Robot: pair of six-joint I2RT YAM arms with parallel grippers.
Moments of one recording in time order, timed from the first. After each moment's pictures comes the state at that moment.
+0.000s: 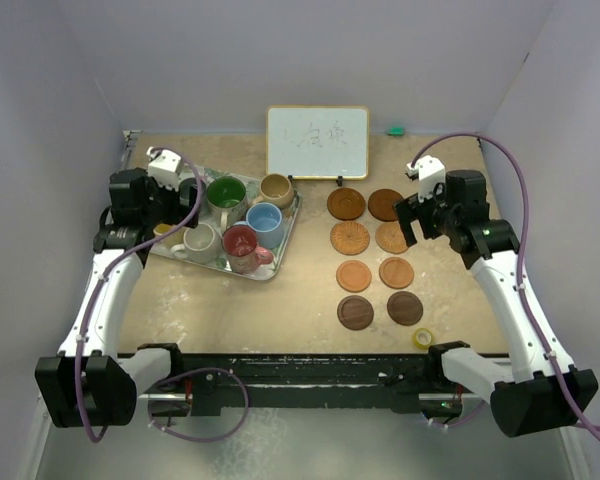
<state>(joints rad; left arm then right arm) 0.04 1.10 0.95 -0.33 0.22 0.19 0.16 1.07 1.12 -0.74 -0.04 -0.32</state>
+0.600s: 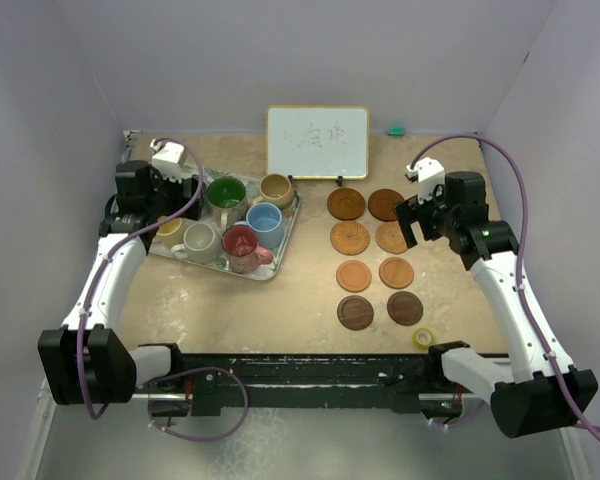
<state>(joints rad) 0.03 1.22 1.00 -0.30 0.24 0.15 0.16 1.07 1.10 -0.74 -0.03 -0.33</state>
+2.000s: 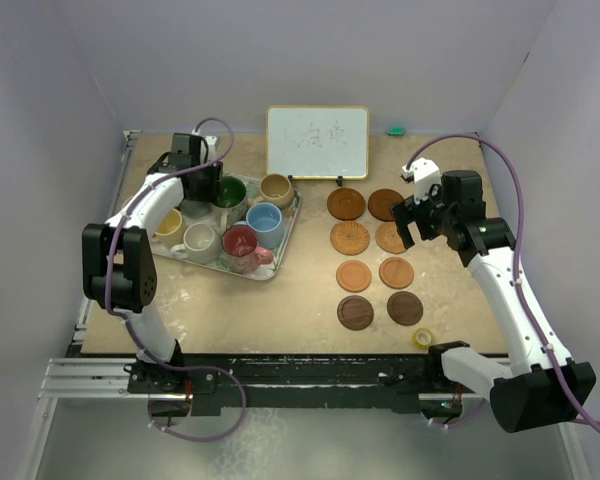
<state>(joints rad) -0.11 1.78 1.39 -0.51 0.08 -0.04 0.16 1.09 1.10 -0.73 -0.08 -0.35</state>
